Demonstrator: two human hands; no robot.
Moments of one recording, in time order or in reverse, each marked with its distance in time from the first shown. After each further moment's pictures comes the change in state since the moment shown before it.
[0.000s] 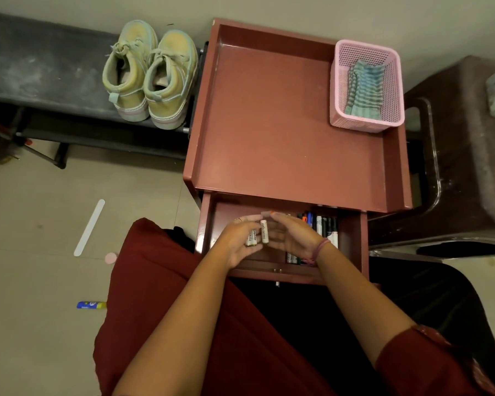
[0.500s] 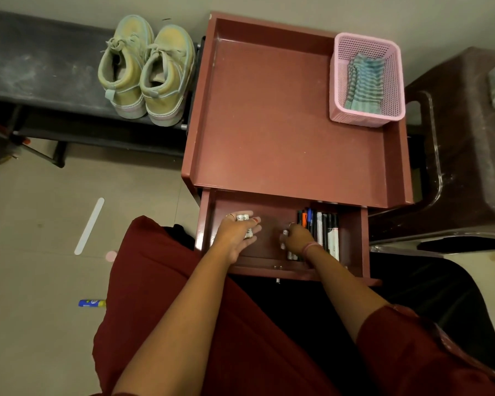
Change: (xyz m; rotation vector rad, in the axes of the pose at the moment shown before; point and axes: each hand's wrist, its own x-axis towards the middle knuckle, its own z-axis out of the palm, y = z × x) left_hand 0.004 -0.004 -0.007 -0.022 0.104 0.081; right_hand 0.046 0.042 -0.040 -0.964 0.369 -0.020
